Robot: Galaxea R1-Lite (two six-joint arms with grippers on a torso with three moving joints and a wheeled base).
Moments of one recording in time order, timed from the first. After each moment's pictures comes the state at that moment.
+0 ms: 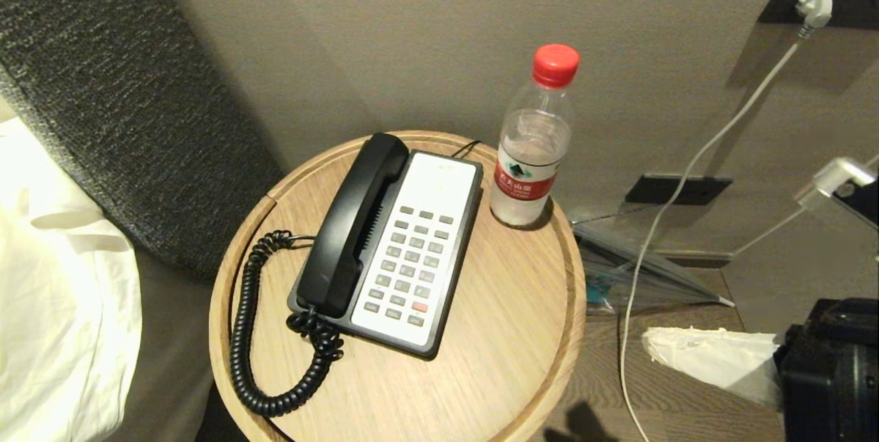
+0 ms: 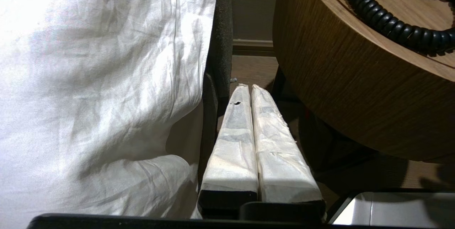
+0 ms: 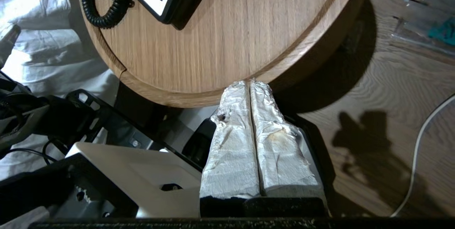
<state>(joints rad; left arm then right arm) -0.01 0.00 0.00 0.01 0.01 0.05 1.11 1.19 -0.92 0.26 -0.33 0.46</state>
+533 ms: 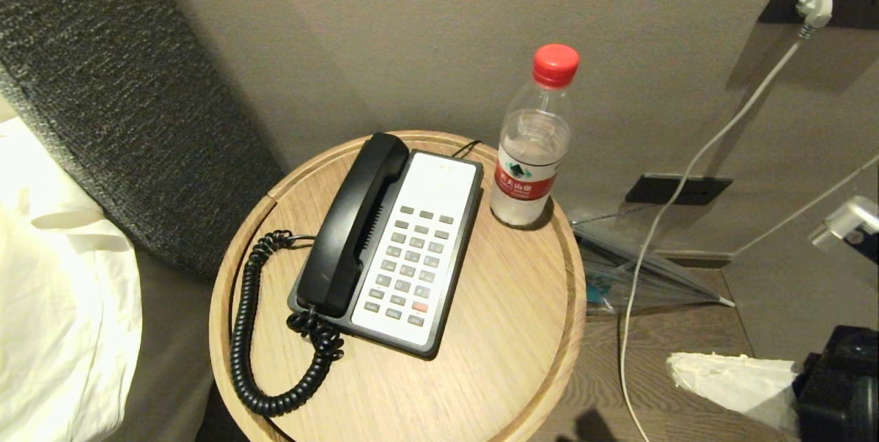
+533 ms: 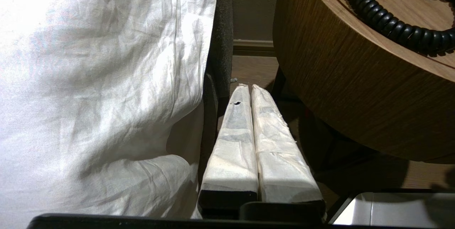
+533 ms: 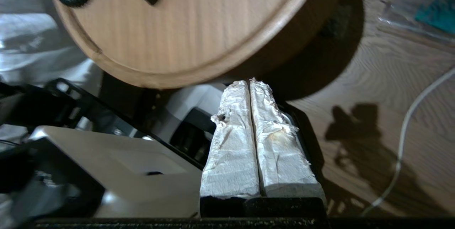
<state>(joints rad) -0.01 0.00 0.00 0.01 0.01 0.05 1.09 1.14 -0.82 0.26 -0.33 0.46</state>
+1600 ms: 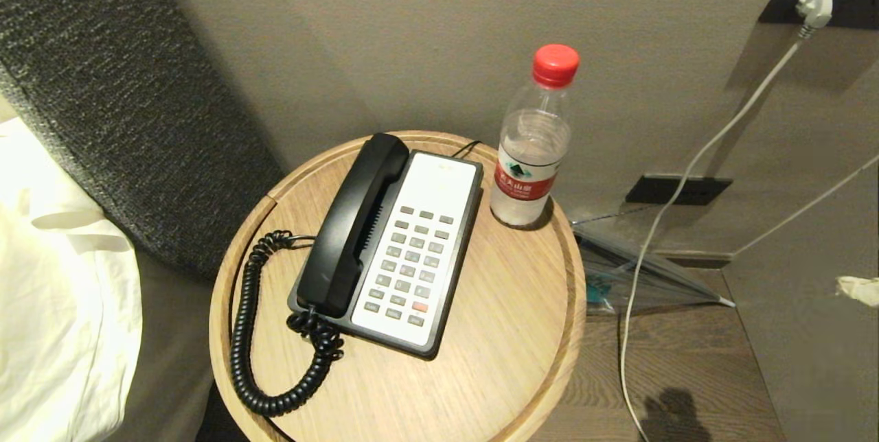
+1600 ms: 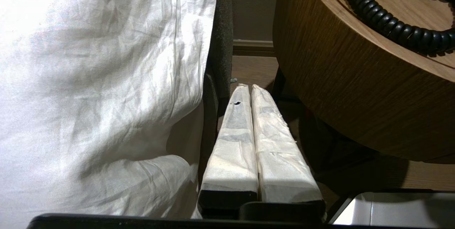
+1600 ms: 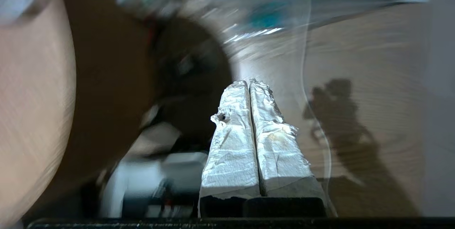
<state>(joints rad) -0.01 0.00 0.00 0.01 0.01 0.05 0.26 0.93 -0.76 0.31 -0.19 0.34</state>
